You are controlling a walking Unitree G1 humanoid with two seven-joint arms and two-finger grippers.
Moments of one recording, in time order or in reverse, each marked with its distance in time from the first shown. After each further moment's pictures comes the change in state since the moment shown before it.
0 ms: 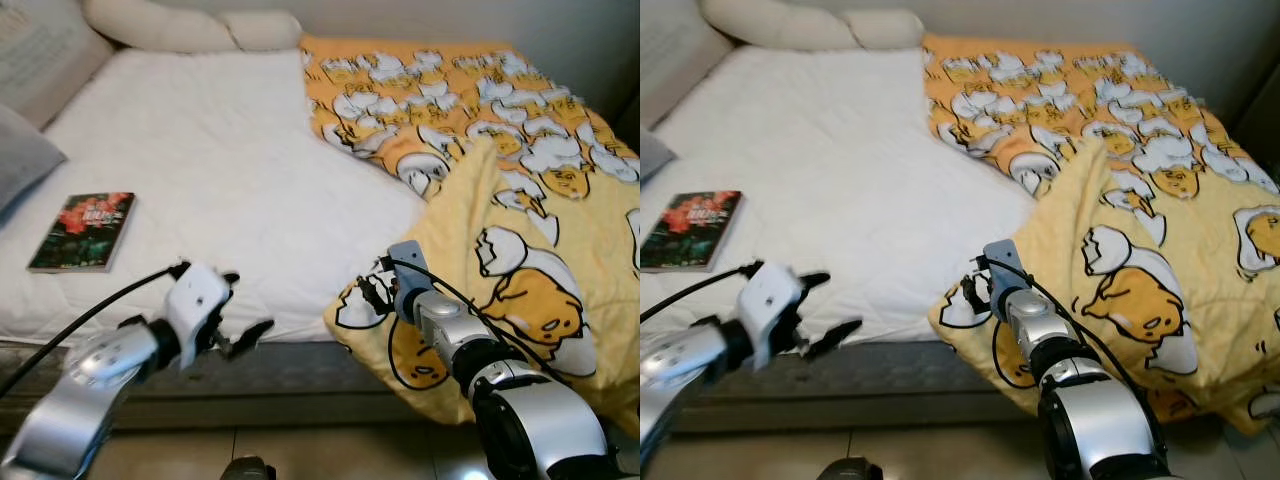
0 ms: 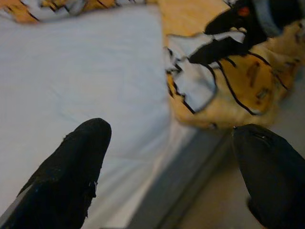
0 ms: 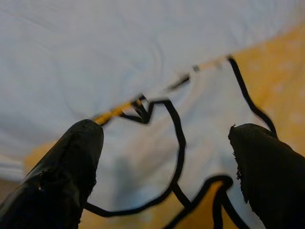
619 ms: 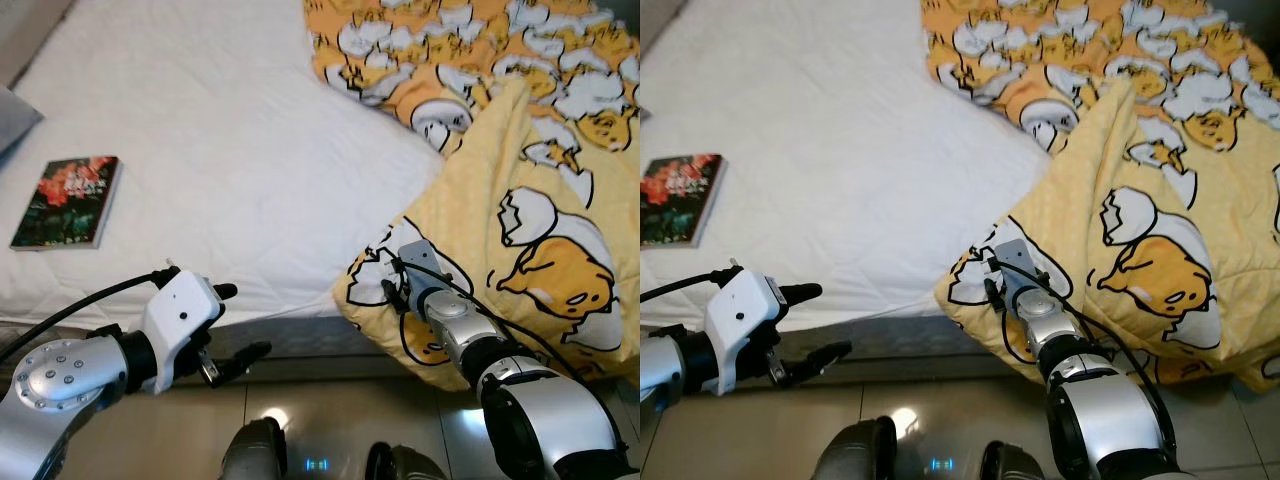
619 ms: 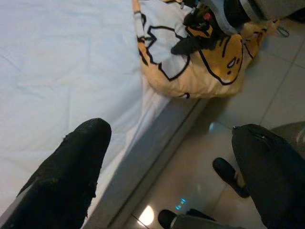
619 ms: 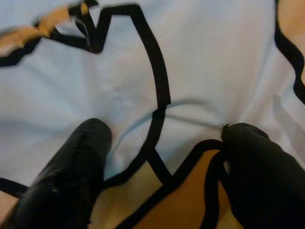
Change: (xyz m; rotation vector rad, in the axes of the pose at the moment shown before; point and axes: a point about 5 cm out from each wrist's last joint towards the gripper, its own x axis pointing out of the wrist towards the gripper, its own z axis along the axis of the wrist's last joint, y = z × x) left arm -0.033 -0.018 0.028 0.027 0.036 -0.072; right arm -0.003 -0.020 -0.002 -0.145 0.024 -0.153
